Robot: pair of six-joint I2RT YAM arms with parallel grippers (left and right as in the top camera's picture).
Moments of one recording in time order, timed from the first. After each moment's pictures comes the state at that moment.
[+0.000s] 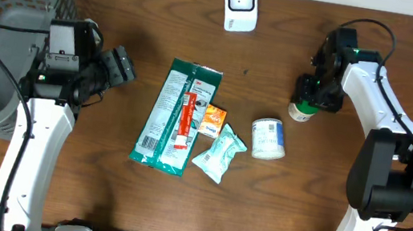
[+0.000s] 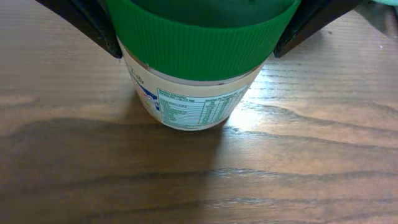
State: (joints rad) left arm 0.05 1.36 1.12 -0.69 0.14 -0.46; right arm 0.08 2.06 1.58 -0.97 -0.11 0.13
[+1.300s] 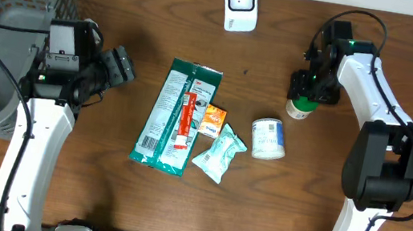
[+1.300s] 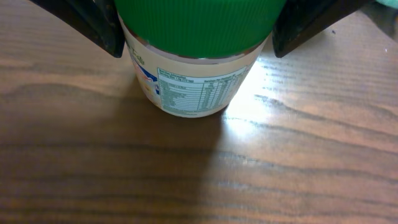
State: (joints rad) left arm 0.05 1.36 1.12 -0.69 0.14 -0.46; right arm 0.09 2.13 1.69 -1.04 -0.10 0.07
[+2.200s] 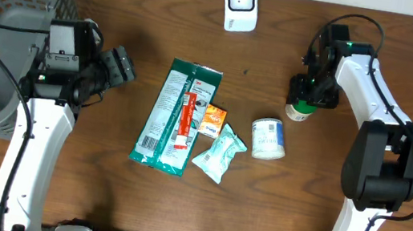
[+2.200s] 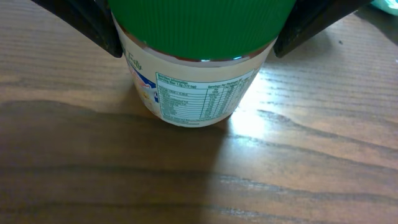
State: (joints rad) left arm 0.05 1.36 1.12 -0.69 0.14 -0.46; right arm 0.10 2.13 1.67 -1.07 -0.10 0.07
